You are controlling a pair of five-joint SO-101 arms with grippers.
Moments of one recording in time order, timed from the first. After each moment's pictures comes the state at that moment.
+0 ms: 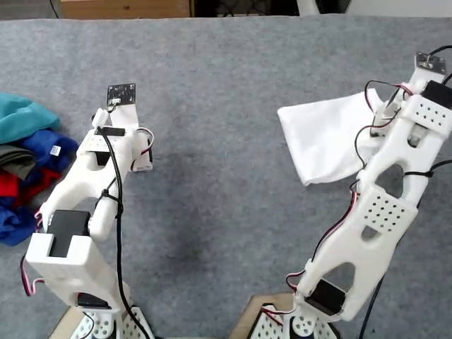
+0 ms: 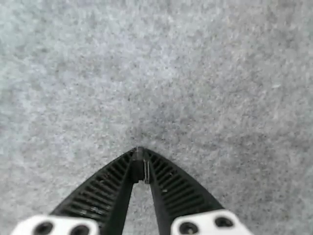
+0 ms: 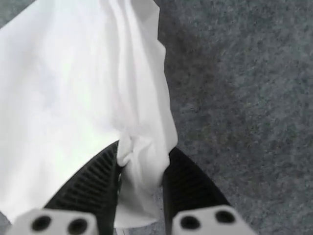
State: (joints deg) left arm -2.3 9.3 25.9 44.1 8.0; right arm 31.1 53.0 -61.6 93.3 8.6
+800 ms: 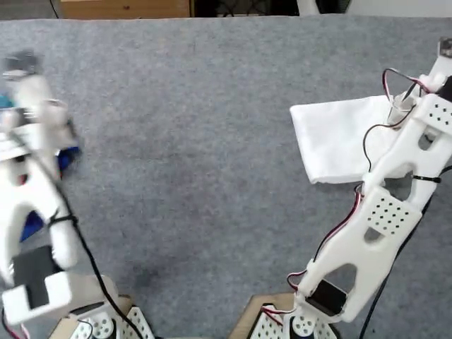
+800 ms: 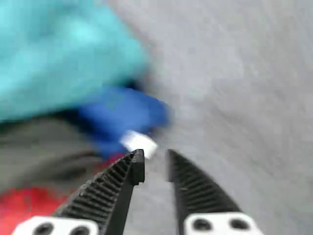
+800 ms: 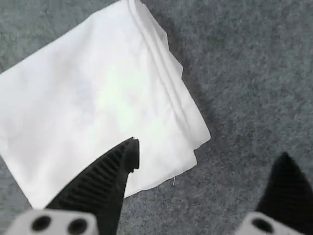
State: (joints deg) left arm -29.8 -7.8 7.3 66.1 -5.1; right arm 33.0 50.2 -74.0 100.7 8.6
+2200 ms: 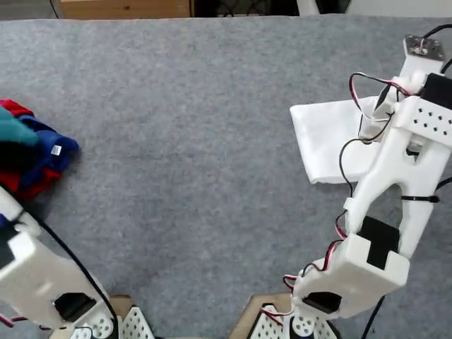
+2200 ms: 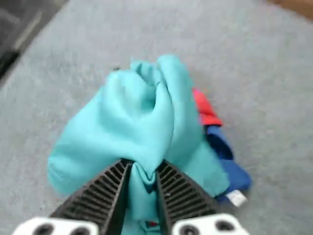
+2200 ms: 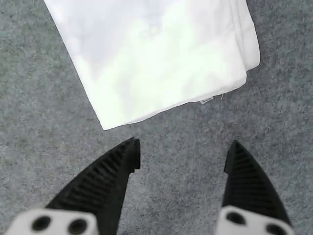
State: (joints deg) left arm -42.7 8.7 -56.8 97.5 -12.2; right arm 25.4 9.1 -24.8 100.7 8.6
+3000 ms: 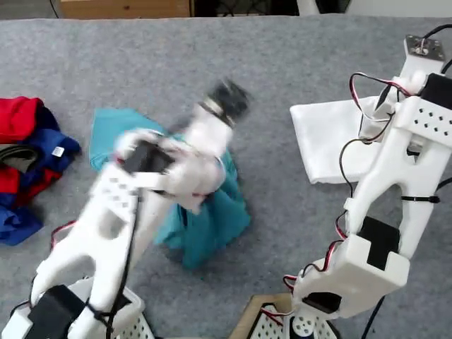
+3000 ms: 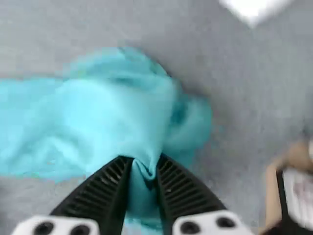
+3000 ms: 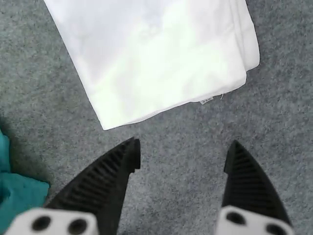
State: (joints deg) left arm 31.6 -24.3 7.6 91.5 -4.6; right arm 25.4 9.1 -24.8 100.7 8.6
